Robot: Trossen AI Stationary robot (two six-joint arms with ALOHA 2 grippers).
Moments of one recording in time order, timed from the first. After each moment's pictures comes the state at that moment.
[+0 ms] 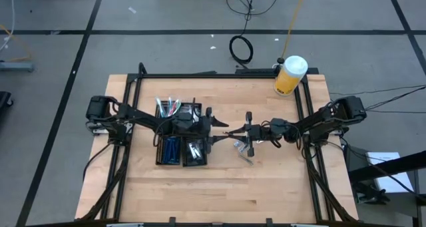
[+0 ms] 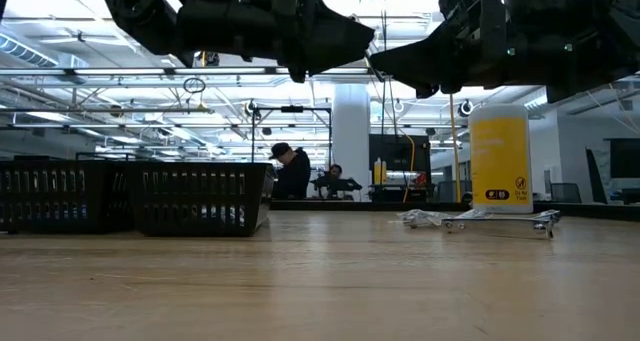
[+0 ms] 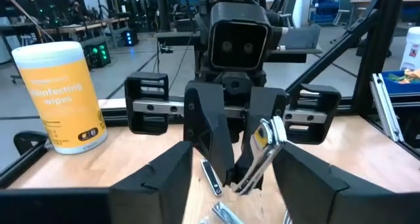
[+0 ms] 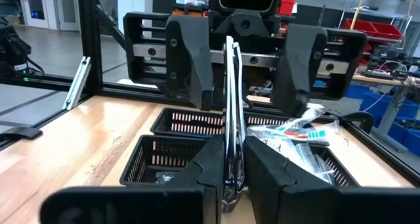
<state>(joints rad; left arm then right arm) -0.03 1.71 0.83 0.84 0.00 0.07 0.08 1.53 0.38 1.20 0.05 -0.12</state>
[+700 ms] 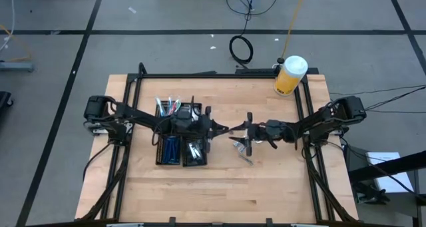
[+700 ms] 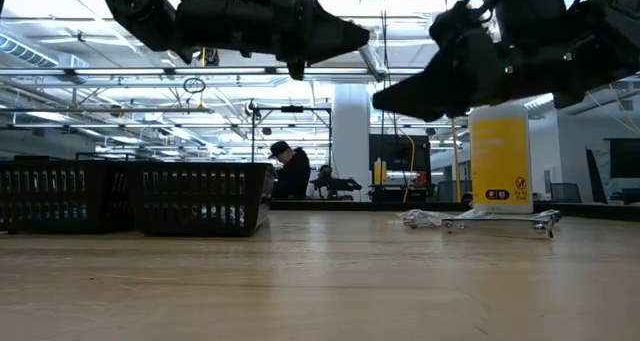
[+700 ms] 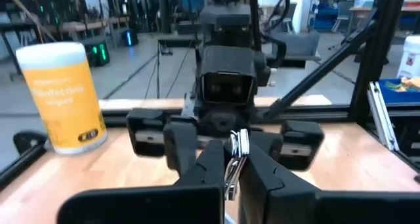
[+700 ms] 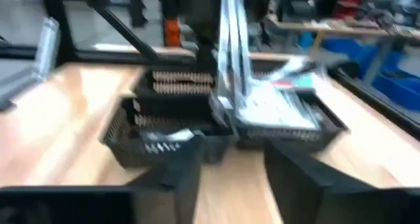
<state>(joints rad) -0.03 1.69 0.82 0.83 0.01 0.04 0.08 1.53 0.38 1.04 0.13 -0.04</state>
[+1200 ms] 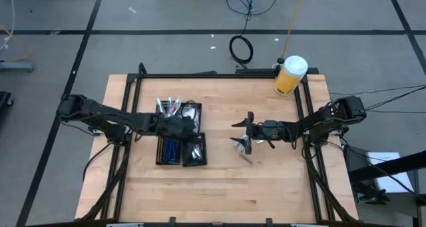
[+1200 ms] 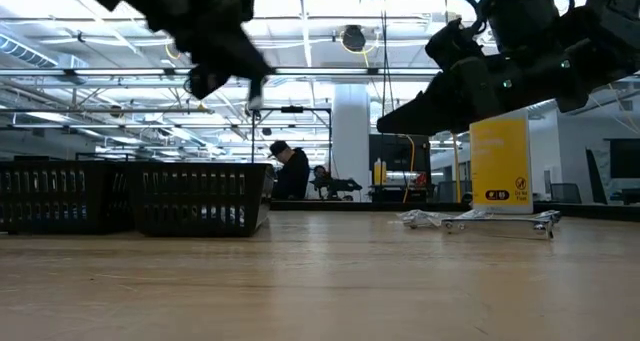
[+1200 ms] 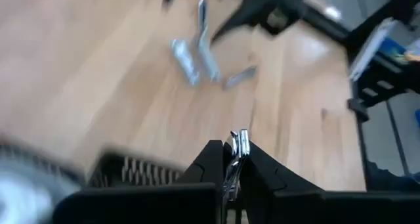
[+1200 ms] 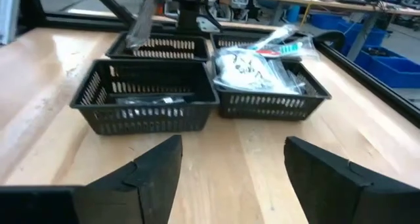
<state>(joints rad) -0.11 1.33 0.80 -0.05 -0.01 -0.53 0.07 1.53 0.38 0.93 0.18 -0.05</state>
